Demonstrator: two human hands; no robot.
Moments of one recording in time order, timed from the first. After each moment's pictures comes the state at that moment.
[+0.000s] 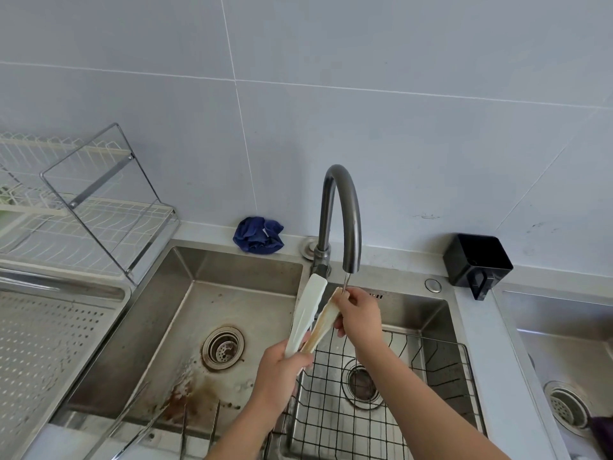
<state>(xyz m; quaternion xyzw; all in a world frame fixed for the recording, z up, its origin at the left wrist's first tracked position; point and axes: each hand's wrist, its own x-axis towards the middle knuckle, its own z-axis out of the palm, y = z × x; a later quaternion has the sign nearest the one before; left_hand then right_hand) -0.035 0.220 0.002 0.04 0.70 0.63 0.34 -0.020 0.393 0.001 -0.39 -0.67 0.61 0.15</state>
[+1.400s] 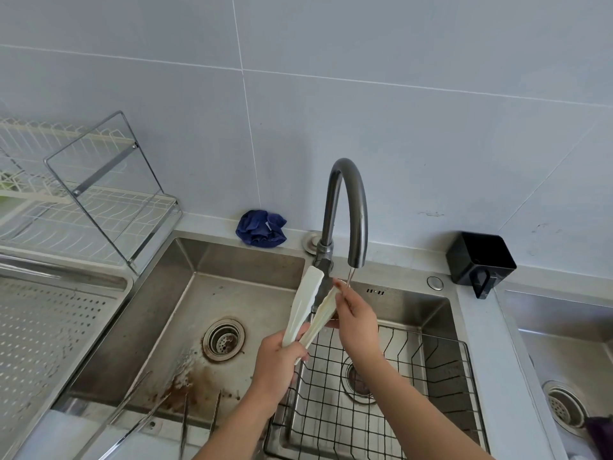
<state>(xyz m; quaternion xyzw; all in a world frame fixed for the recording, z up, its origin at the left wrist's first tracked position) -0.042 0.220 -0.007 0.04 0.72 0.62 0.31 -0.011 0.374 -0.015 -0.33 -0.65 0.66 0.18</state>
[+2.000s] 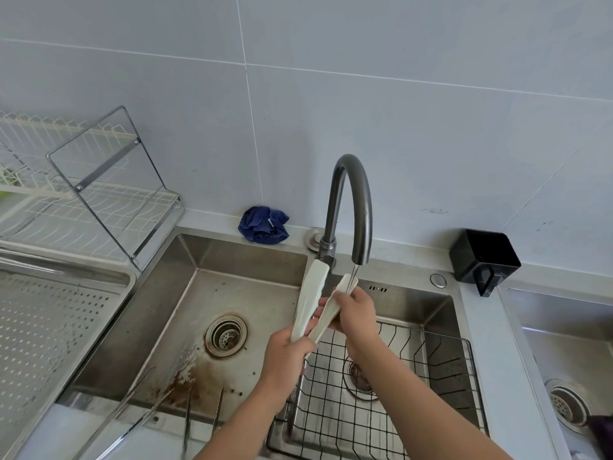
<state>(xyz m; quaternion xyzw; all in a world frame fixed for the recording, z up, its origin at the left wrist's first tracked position) -0.042 0.228 -0.010 0.02 0.71 0.64 0.31 -0.025 0.372 0.000 -0.40 -0.52 0.74 0.13</state>
